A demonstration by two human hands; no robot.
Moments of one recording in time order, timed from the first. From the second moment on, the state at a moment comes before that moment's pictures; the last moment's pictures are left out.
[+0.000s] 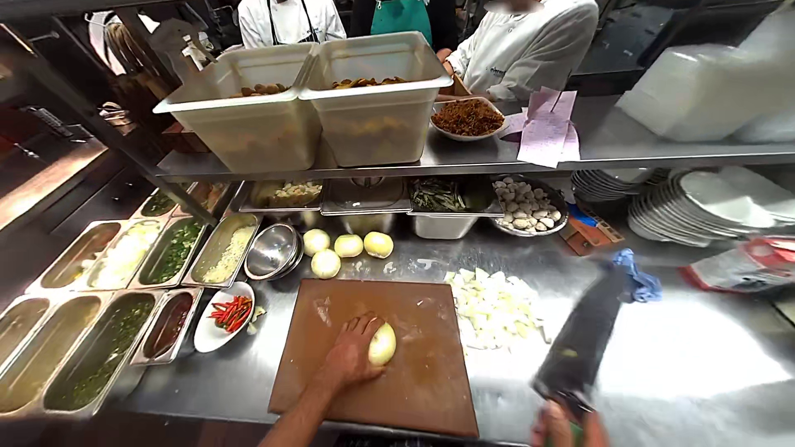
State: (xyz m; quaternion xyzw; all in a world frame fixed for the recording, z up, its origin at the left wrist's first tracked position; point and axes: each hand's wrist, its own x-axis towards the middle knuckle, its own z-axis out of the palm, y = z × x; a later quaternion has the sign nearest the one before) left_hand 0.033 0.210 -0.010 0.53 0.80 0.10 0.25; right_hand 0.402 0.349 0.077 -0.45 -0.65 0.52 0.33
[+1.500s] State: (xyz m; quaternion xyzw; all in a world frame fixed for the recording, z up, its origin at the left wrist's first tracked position) left_hand 0.060 0.193 -0.052 0.43 0.82 0.32 0.18; right_hand 0.251 0.370 0.004 -0.38 -0.81 0.43 -0.15
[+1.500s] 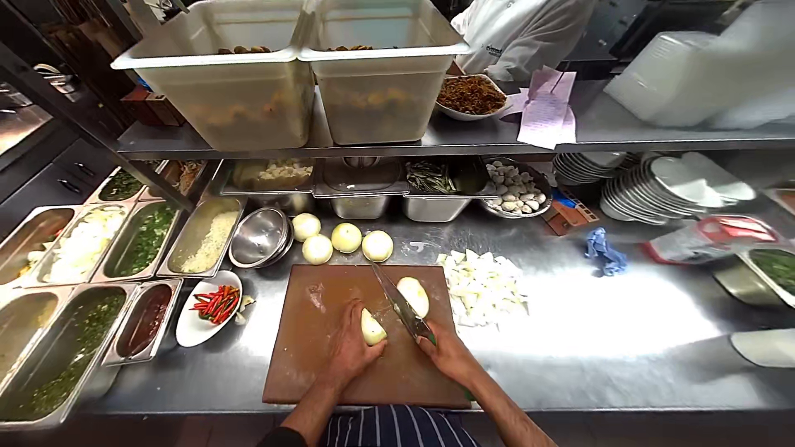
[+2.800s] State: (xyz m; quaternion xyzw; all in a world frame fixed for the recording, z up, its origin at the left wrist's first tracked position) left_hand 0.076 0.167 -0.049 0.40 0.83 0.38 0.10; right_hand 0.255 0.311 0.072 -0.27 -0.90 0.26 -0.23
